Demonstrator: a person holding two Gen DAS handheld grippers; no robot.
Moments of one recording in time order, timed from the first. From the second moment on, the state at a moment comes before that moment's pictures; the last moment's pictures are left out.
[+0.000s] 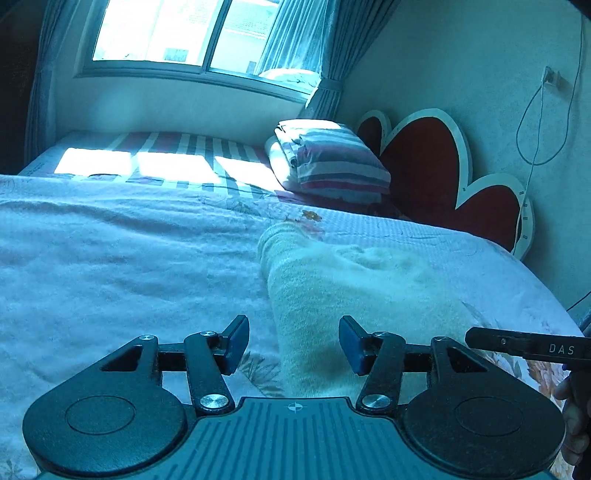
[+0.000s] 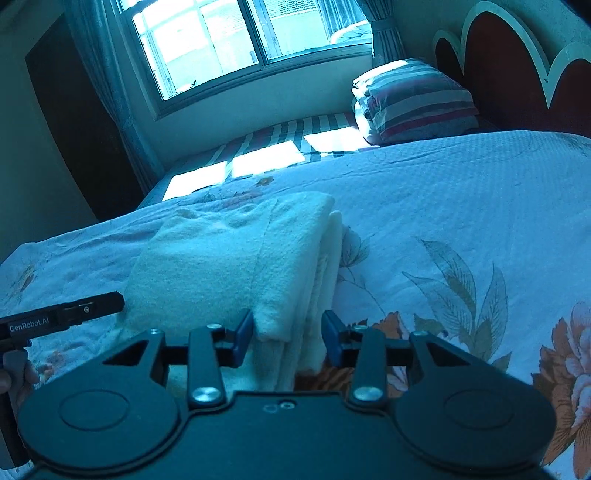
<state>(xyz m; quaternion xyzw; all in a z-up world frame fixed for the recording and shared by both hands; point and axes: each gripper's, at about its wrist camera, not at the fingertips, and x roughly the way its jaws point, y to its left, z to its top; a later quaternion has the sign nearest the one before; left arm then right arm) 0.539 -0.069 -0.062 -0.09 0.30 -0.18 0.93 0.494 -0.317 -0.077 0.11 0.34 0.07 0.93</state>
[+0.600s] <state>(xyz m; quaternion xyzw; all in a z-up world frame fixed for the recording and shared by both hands) 0.617 -0.095 -0.066 -0.06 0.34 -0.18 0.92 0.596 -0.334 -0.093 0.11 0.37 0.04 0.92</state>
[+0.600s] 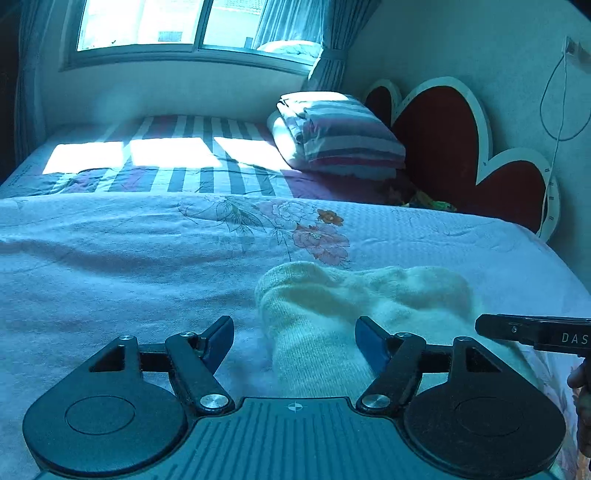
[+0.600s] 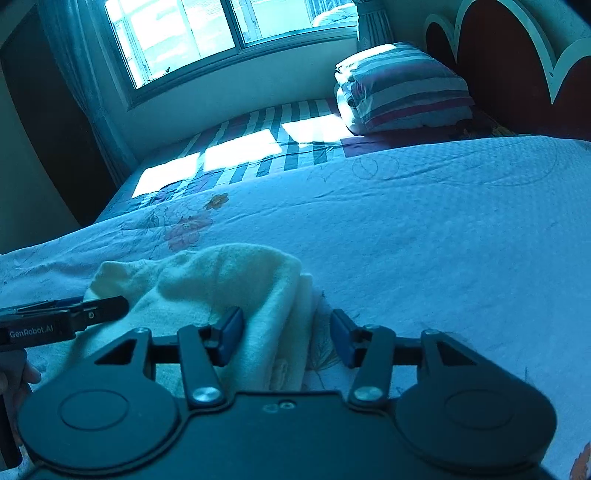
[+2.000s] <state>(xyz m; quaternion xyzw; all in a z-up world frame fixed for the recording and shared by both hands) 0.595 -0.036 -0.129 -0.31 0.42 -0.37 0.77 0.553 -0.393 -0.135 0.33 0.39 0.22 0.83</state>
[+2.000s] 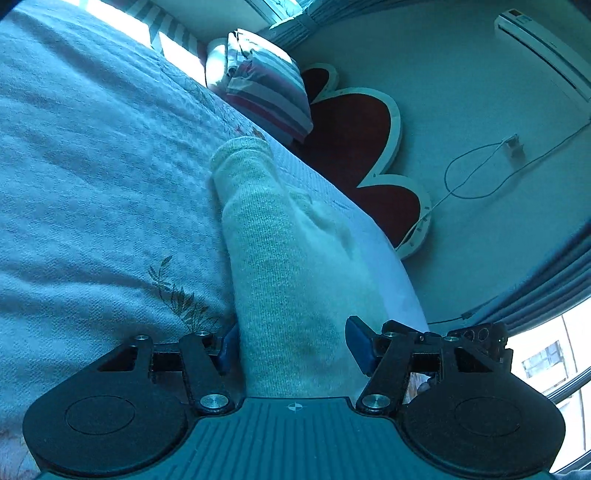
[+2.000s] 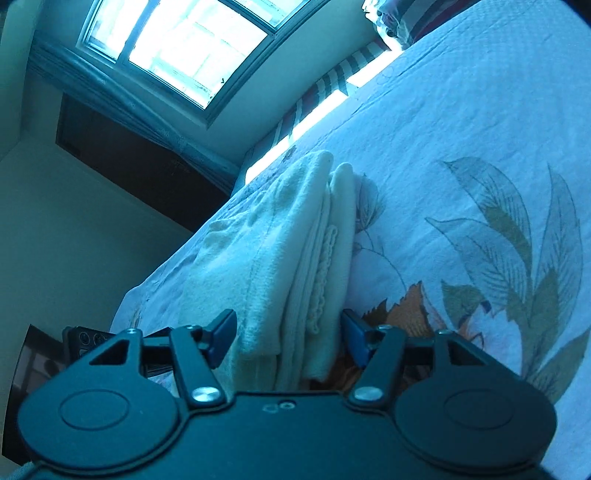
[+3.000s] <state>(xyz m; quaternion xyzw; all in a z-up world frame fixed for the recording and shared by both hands) 0.531 0.006 0.010 -0.24 0.32 -0.34 0.85 0.522 -0.309 -0.013 0.23 0.31 0.31 0.87</state>
